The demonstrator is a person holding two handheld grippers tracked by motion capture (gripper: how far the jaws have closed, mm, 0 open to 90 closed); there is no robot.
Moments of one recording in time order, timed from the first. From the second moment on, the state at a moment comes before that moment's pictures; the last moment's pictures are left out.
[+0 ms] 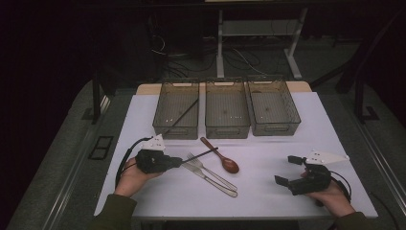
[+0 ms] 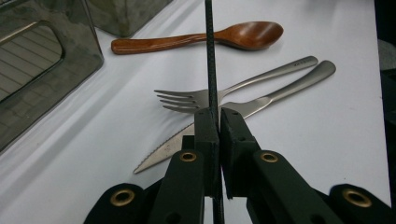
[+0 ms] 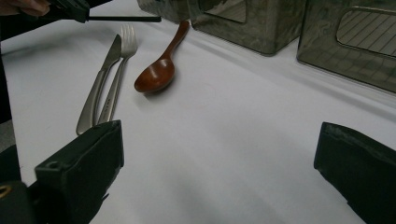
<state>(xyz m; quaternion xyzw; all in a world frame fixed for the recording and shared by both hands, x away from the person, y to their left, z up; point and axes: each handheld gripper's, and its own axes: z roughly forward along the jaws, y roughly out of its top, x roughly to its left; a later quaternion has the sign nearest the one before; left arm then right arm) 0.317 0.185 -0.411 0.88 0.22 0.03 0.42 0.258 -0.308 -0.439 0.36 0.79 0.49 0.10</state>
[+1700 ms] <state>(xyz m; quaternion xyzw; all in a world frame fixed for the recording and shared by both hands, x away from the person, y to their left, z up) 0.360 0.181 -0.377 0.85 0.30 0.07 0.43 0.260 -0.309 -0.440 0.37 0.79 0.48 0.11</state>
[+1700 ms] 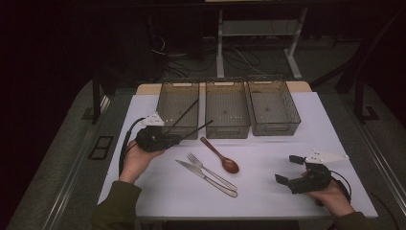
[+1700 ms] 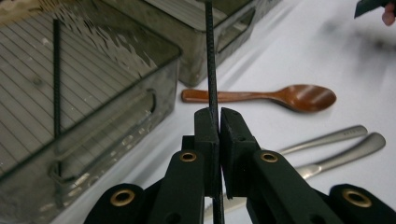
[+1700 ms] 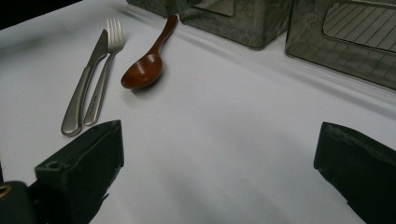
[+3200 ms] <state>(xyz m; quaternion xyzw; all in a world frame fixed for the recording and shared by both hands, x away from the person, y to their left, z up) 0.454 0.181 -0.342 0.80 0.38 0.13 0.44 0.259 -0.309 -0.440 0.37 0.79 0.48 0.11</state>
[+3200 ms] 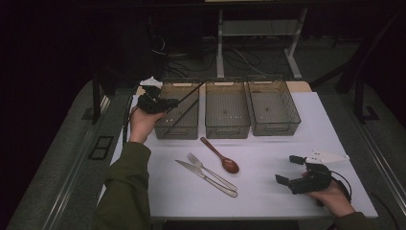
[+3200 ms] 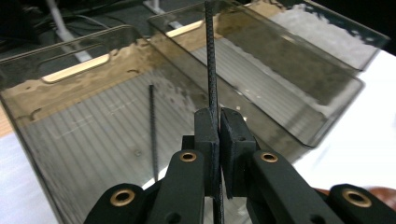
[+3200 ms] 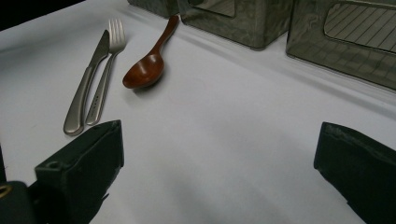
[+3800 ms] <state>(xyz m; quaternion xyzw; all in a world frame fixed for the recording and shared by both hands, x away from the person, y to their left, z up) 0.483 0.177 -0.365 0.79 0.43 0.15 0.41 0.259 -0.310 -0.439 0.37 0.78 0.49 0.10</state>
